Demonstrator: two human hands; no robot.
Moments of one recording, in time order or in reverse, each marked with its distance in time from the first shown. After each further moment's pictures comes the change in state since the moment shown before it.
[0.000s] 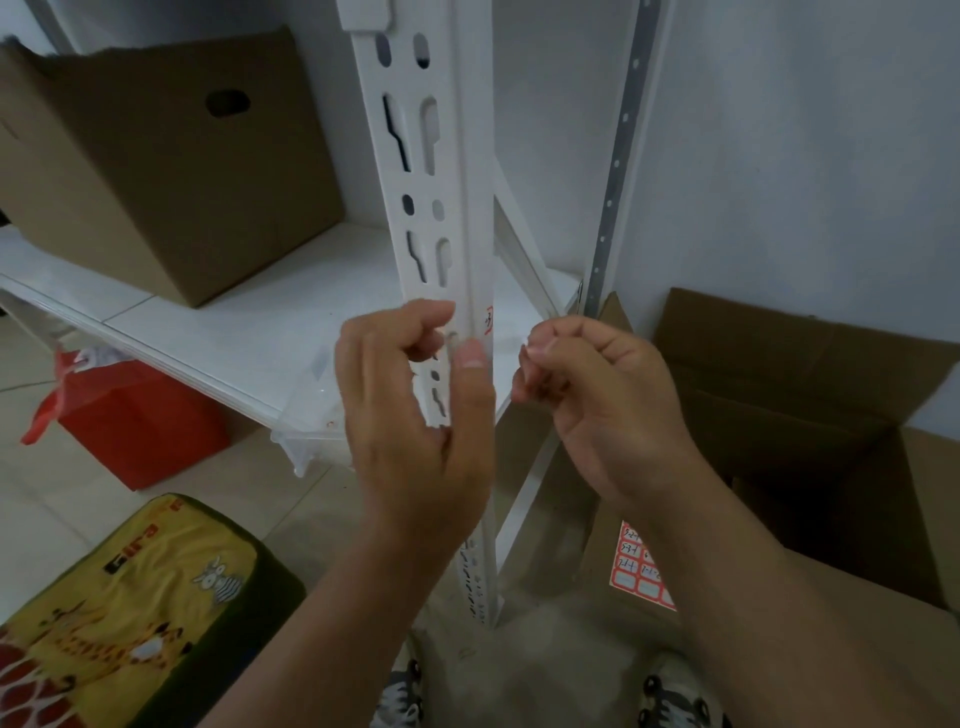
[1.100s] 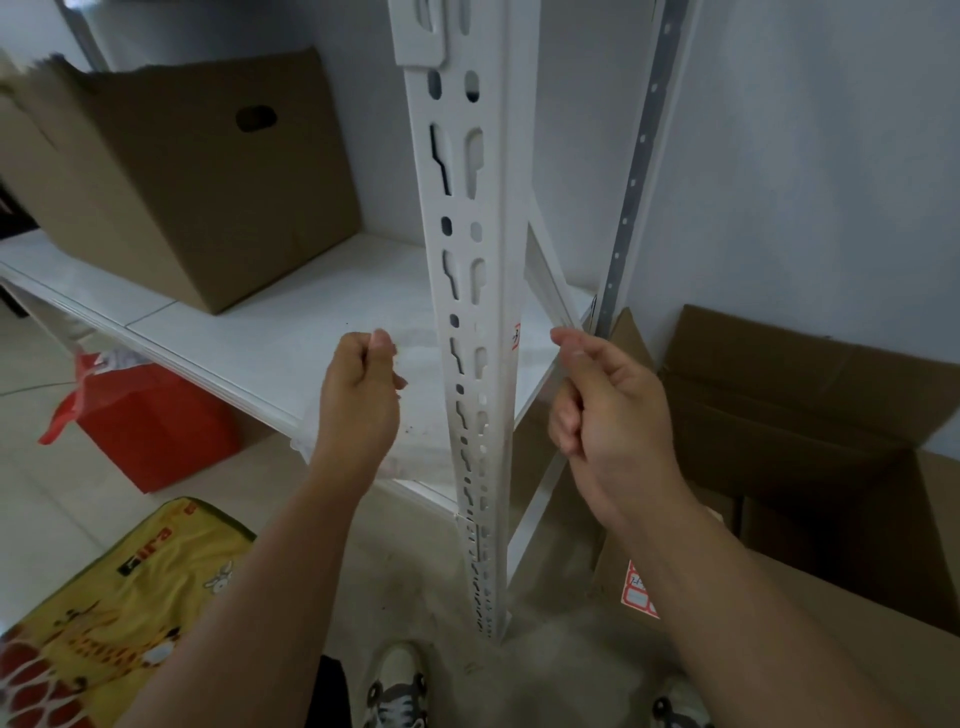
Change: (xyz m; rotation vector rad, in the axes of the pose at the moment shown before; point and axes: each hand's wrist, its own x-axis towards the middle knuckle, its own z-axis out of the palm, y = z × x) left_hand 0.019 -0.096 -0.012 -0.017 -0.279 -0.766; right_hand 0.010 0.023 0.006 0.069 0.221 0.110
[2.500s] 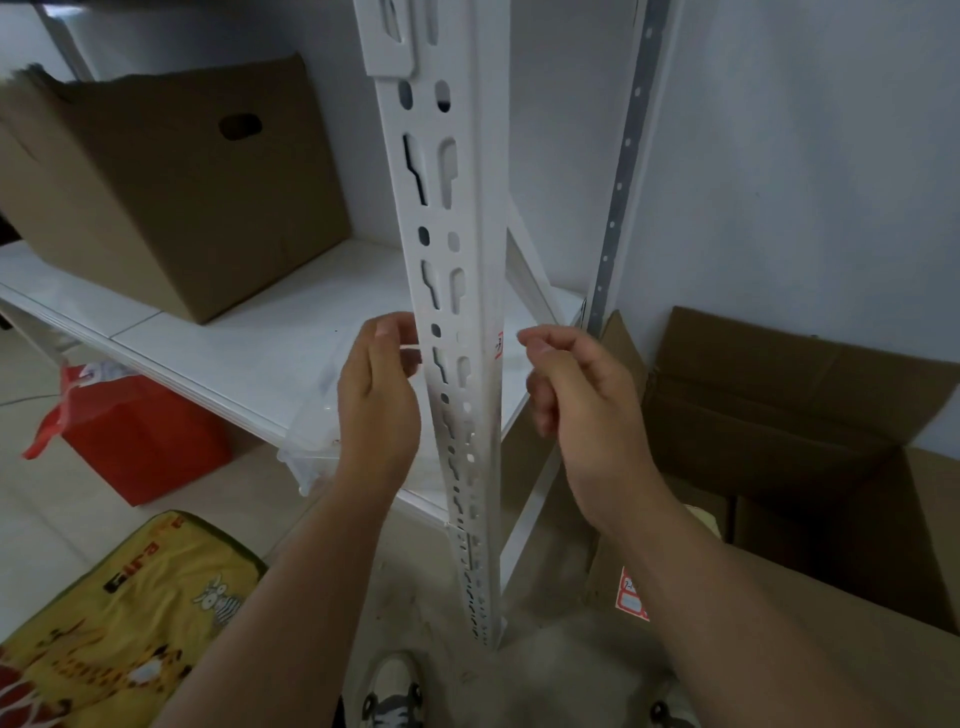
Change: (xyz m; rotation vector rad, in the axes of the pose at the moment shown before) left_hand -0.015 0.024 0.024 -0.091 -0.026 0.086; right_hand 0.001 -0.008 0.006 -0.235 -0.087 -0.128
